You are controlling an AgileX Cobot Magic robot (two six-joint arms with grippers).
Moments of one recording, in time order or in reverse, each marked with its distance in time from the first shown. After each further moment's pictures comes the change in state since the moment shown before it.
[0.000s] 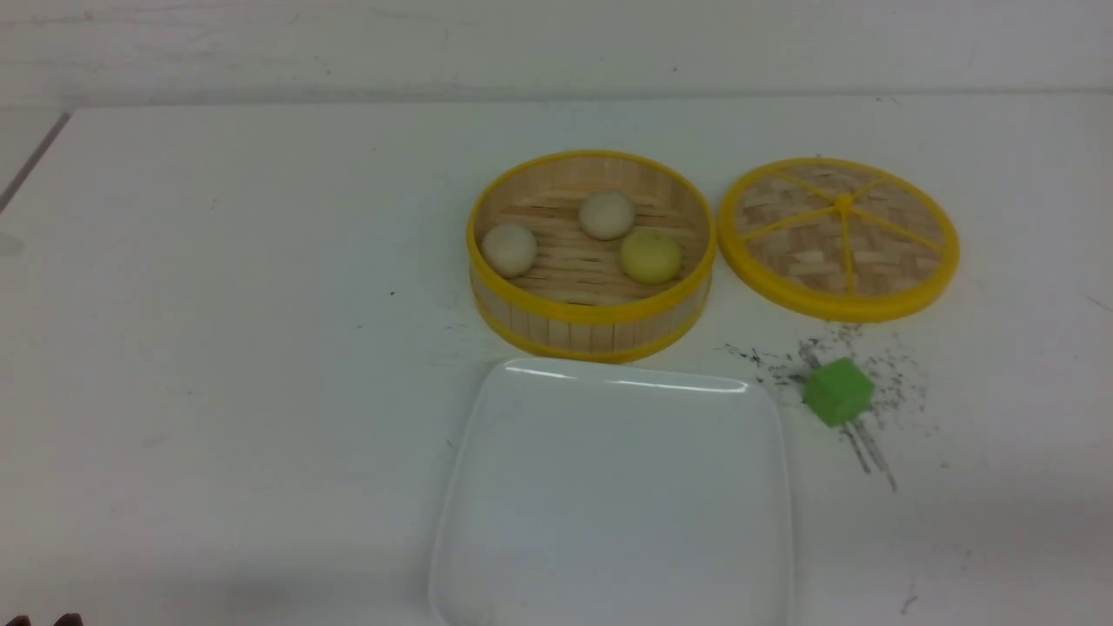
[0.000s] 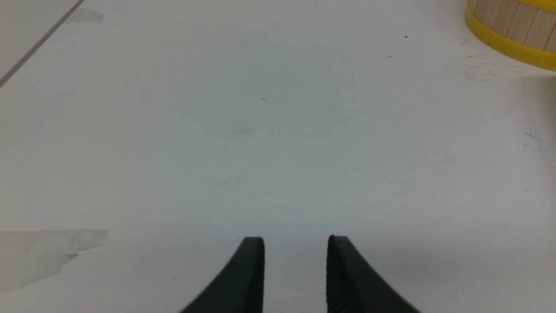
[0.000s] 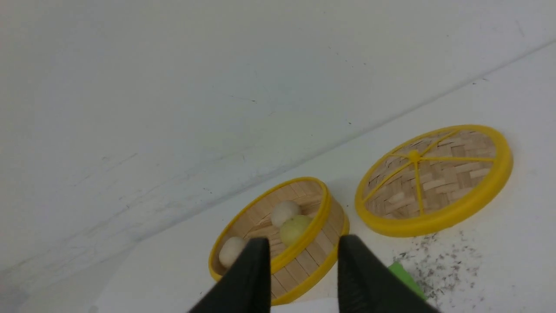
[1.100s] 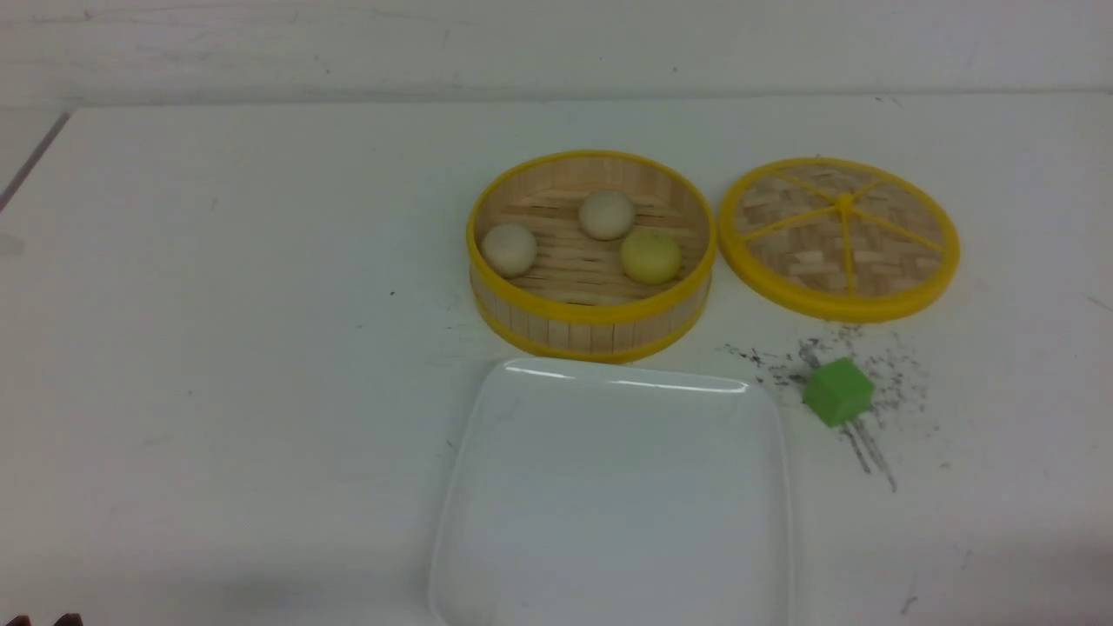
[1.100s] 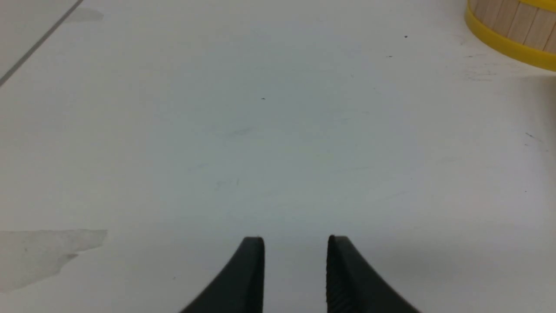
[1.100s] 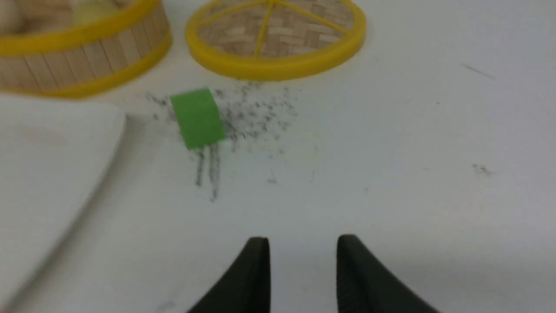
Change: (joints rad) right arm 0.000 0.000 0.277 -0.335 -0.025 -0.124; left arm 0.000 0.000 0.000 -0.001 0.000 0.000
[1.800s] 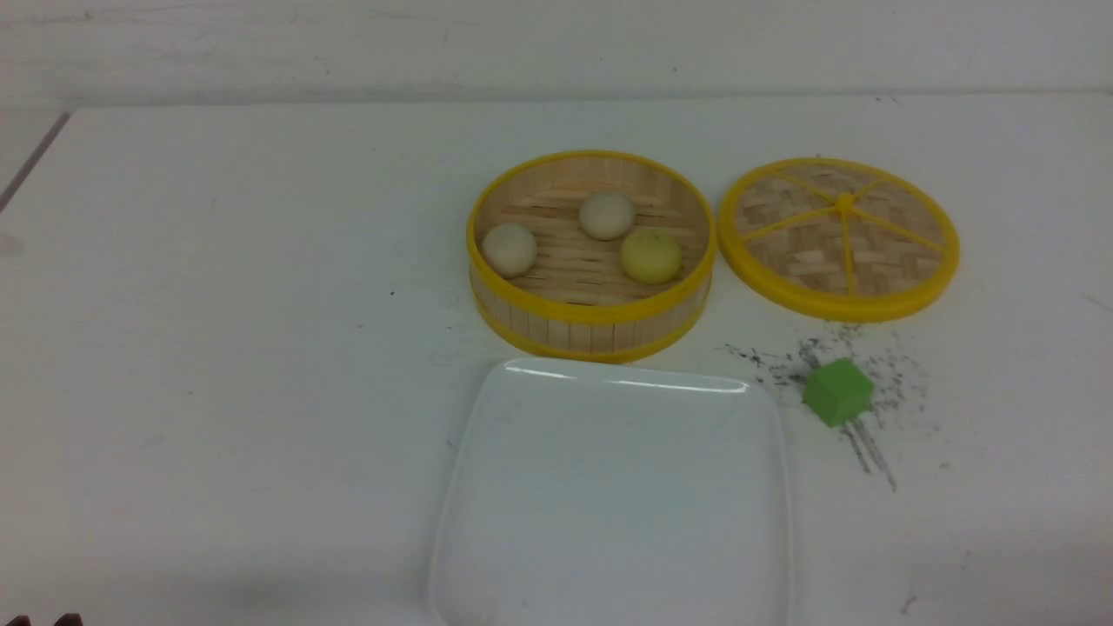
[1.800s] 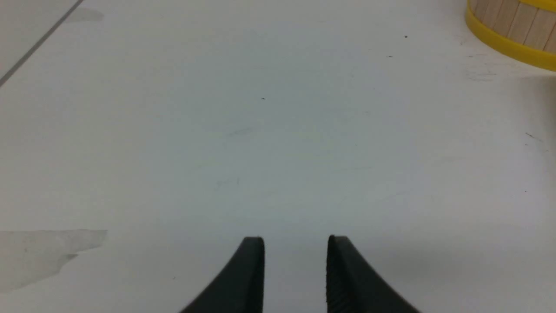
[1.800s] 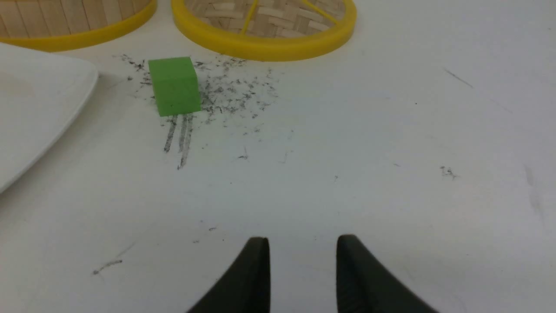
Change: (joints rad) right arm 0.000 0.000 -0.001 -0.133 0.085 -0.108; left arm 0.000 0.000 0.000 0.000 0.000 0.000
